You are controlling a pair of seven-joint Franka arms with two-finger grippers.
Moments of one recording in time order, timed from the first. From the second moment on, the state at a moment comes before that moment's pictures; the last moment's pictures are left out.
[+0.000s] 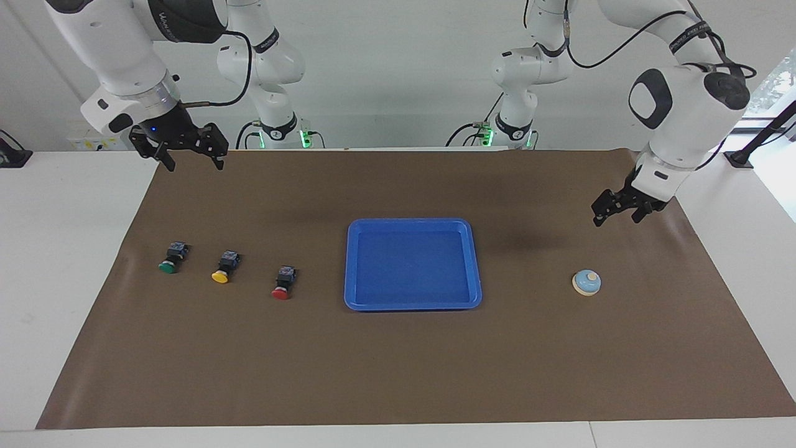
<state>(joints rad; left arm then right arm) 0.06 -0.01 -0.05 -1.87 -0.02 1.87 0.00 -0.06 -0.02 0.04 -1.61 -0.01 1.50 -0.03</state>
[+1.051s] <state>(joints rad) 0.03 -0.13 -0.06 -1.76 -0.02 1.55 0.01 -0.06 -0.02 0.04 -1.61 -0.01 1.50 -0.03</state>
